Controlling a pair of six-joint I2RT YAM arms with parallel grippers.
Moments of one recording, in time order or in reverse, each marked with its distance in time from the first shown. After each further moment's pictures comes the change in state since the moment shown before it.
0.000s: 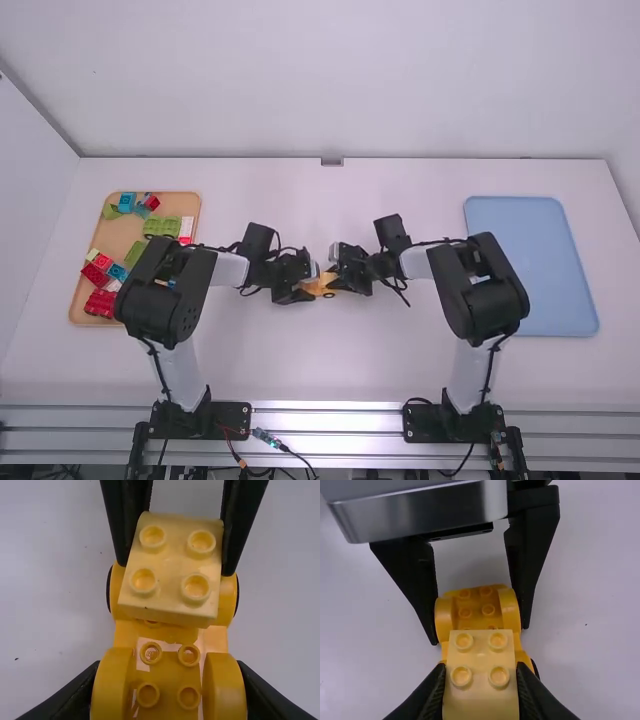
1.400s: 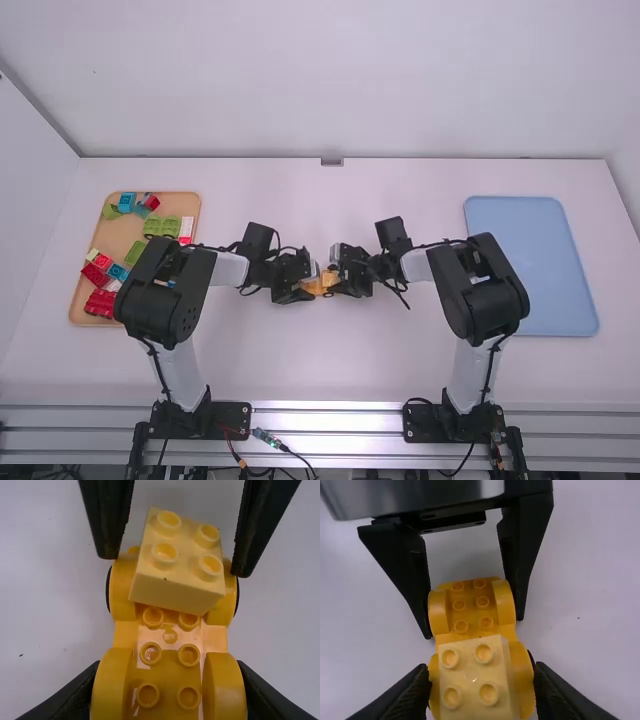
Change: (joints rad) left arm 0.000 -0.002 0.002 -0.005 -0.007 -0.001; right arm -0.002 0.000 -0.029 0.067 0.014 0.040
